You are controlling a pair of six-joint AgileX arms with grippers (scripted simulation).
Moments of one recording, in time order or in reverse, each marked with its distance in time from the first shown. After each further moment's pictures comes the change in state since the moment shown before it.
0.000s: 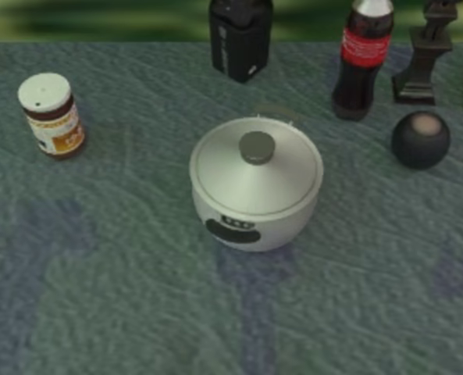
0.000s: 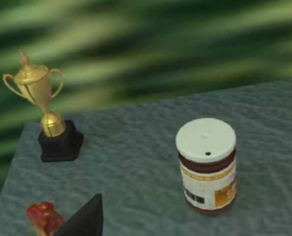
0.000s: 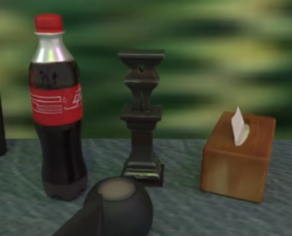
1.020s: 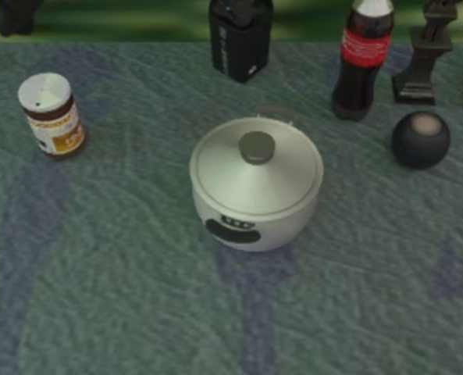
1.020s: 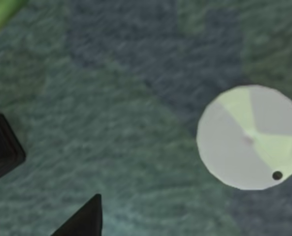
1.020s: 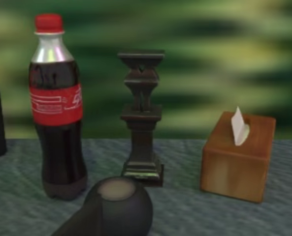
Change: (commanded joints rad) left arm -0.013 1.692 1.804 -0.994 0.060 0.547; right arm 0.000 0.000 0.000 0.000 0.000 0.000
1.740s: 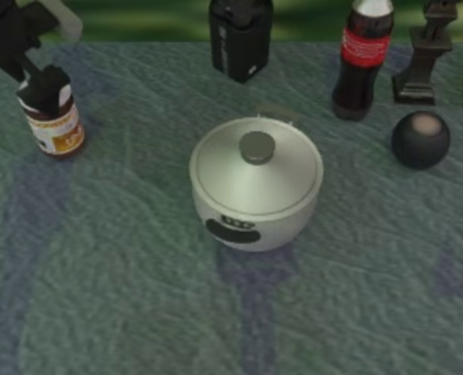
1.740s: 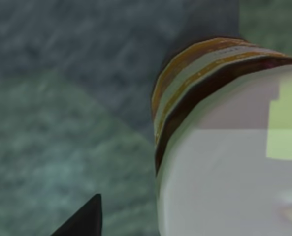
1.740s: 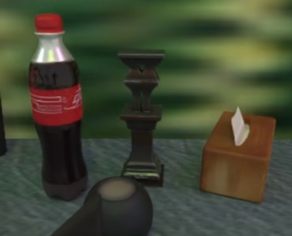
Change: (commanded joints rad) left arm 0.007 0.537 0.519 -0.327 0.013 0.156; right arm 0.000 0.000 0.000 0.000 0.000 0.000
